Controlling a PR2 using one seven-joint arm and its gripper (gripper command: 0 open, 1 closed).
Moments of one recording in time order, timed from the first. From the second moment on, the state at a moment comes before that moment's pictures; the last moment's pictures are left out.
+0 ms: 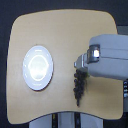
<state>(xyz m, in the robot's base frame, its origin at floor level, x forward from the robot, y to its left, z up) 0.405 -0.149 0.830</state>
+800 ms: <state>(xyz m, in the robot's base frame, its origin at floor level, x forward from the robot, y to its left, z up) 0.418 -0.141 0.759</state>
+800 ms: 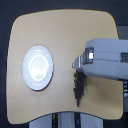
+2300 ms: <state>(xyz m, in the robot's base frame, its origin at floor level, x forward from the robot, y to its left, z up) 0.390 -0.108 0.719</state>
